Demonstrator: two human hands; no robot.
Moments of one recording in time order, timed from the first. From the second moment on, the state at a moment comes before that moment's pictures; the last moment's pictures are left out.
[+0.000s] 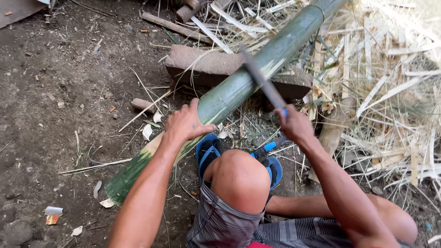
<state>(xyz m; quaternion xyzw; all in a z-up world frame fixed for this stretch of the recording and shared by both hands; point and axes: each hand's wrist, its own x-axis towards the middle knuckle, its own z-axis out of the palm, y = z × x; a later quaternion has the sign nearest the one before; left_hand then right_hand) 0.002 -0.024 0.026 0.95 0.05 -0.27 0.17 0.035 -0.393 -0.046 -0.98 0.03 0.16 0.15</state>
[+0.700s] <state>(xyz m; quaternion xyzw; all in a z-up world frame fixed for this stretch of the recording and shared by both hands) 0.012 -0.026 0.024 0.94 0.06 -0.27 0.17 0.070 -0.444 -0.063 -0.98 0.09 0.05 0.16</state>
